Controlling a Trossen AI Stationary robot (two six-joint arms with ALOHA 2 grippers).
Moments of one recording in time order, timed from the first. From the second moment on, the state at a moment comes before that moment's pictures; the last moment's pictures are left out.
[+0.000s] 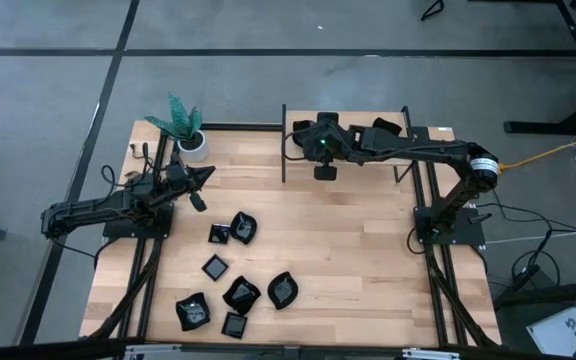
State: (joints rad) left arm 0.21 0.00 0.01 0.06 -0.37 0.02; right arm -0.30 1.62 1.38 -0.55 0.40 -0.58
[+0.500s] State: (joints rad) left arm 0.21 0.00 0.01 0.06 -0.37 0.02; right arm -0.31 1.64 1.37 -0.55 0.40 -0.58
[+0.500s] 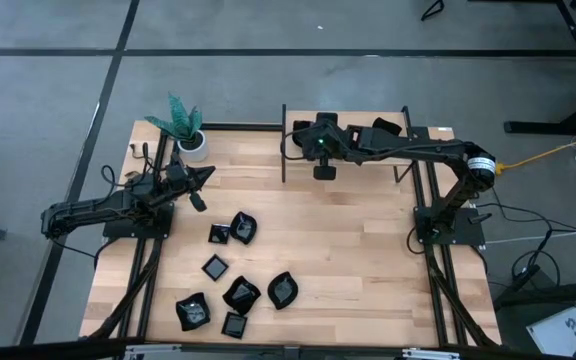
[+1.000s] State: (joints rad) left arm 0.21 0.00 0.01 0.06 -0.37 0.02; right arm -0.31 1.64 1.40 -0.48 0.40 -0.27
